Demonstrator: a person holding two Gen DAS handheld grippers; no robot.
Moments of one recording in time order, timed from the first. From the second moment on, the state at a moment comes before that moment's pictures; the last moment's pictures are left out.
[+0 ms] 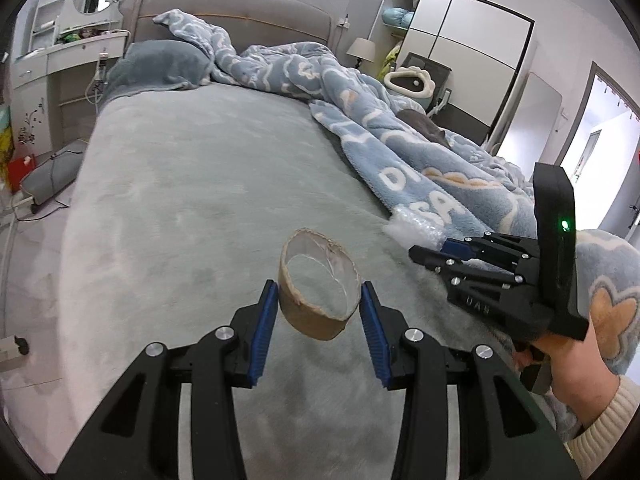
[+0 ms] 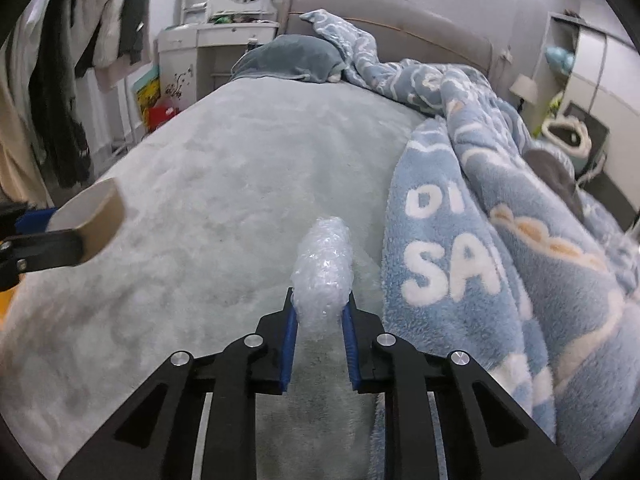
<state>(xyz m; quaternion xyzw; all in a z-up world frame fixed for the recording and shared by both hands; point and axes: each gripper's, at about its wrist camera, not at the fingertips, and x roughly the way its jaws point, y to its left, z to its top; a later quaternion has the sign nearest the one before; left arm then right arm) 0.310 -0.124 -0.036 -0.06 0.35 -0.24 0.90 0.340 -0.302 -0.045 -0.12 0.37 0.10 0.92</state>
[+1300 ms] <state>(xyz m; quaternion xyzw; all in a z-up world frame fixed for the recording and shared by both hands) 0.163 0.025 -0.014 -0.06 0.35 -0.11 0.93 0.193 -0.178 0.022 -0.02 0.36 0.15 0.92</state>
